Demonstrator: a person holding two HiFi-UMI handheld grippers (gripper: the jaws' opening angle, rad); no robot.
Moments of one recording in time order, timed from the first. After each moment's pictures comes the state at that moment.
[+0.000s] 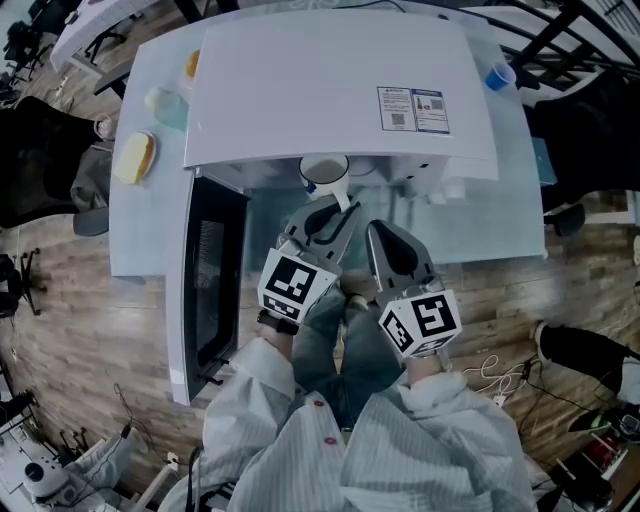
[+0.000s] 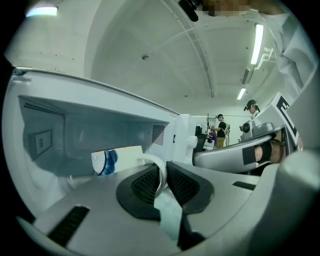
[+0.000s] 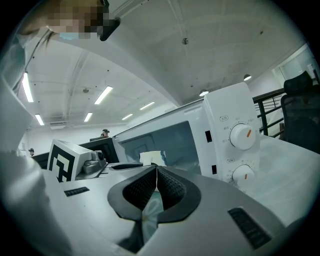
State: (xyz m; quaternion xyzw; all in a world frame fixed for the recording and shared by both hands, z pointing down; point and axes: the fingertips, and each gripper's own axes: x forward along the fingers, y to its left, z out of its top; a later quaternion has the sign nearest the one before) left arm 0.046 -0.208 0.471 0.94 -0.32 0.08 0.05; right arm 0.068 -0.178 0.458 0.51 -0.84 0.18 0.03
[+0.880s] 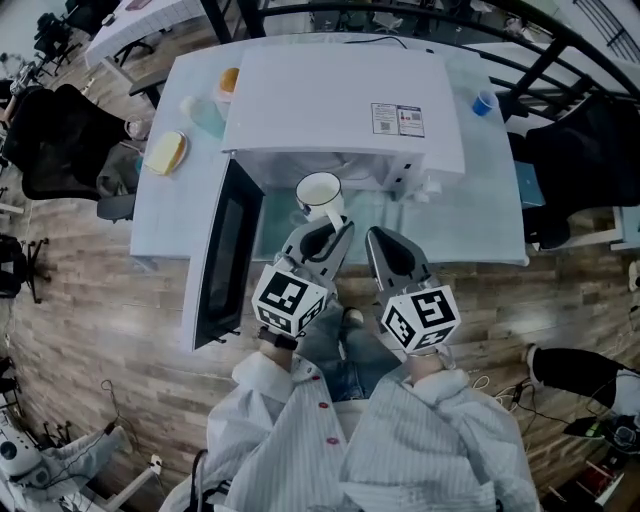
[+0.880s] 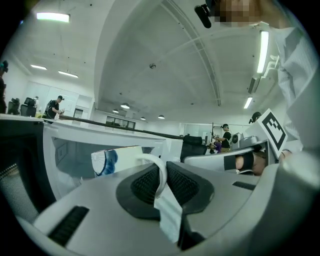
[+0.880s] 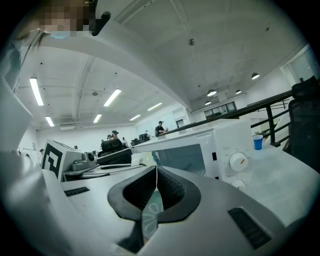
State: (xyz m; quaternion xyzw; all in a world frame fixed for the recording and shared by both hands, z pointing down) left arm 0.028 -0.135 0.398 0.93 -0.37 0.03 0.09; right arm 0.067 -0.125 0.393 0.47 -0.87 0.17 0.03
